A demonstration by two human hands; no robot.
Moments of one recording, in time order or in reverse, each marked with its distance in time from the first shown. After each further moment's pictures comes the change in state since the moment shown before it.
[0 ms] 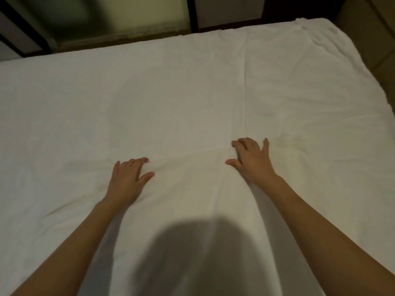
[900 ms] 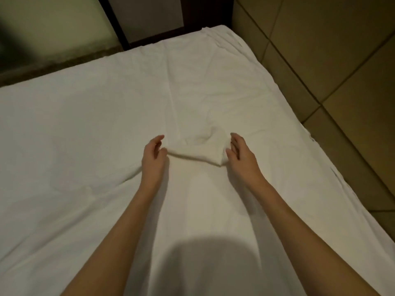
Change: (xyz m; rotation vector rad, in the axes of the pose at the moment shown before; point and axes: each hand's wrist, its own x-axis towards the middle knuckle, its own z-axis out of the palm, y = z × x) left_hand -0.017 0.233 -0.029 -1.035 0.026 -0.005; right_hand -0.139 0.055 -0.058 0.977 0.358 0.413
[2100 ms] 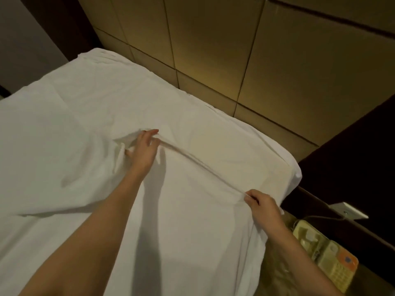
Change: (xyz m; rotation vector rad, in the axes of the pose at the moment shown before) left_hand -0.191 0.036 0.094 0.353 -0.537 0.328; right_hand -0.412 0.116 -0.080 -0.082 0.455 0.506
